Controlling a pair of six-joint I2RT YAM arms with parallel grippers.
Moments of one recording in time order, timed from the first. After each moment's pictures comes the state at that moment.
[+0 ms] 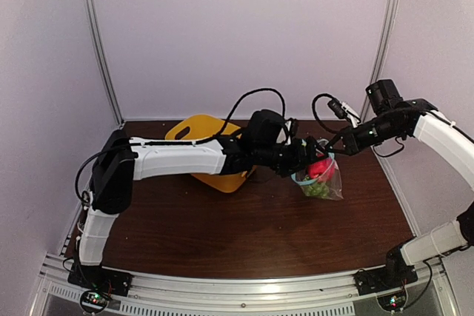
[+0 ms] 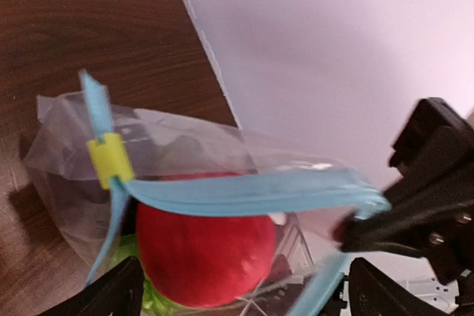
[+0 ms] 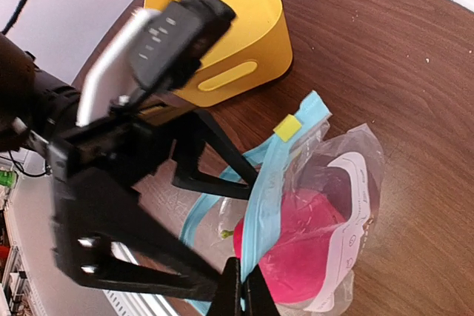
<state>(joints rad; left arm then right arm) -1.07 2.24 1.85 0.03 0.27 -1.00 0.28 1.29 1.25 -0.89 -0.58 -0.09</state>
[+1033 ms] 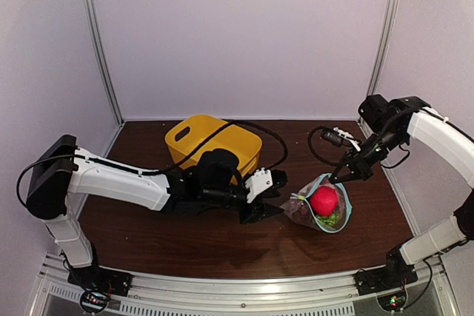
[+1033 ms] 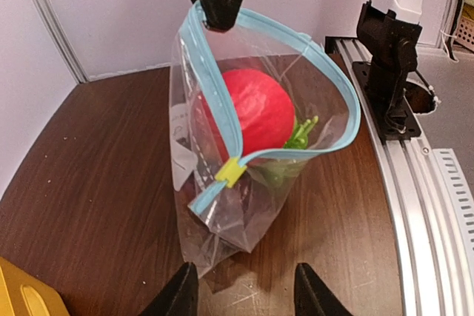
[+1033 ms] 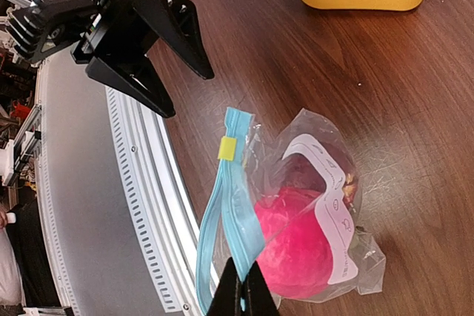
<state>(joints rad) -1.14 1.76 1.06 0.28 0.27 0.26 0.30 1.34 1.29 -1.31 -0.73 -0.63</state>
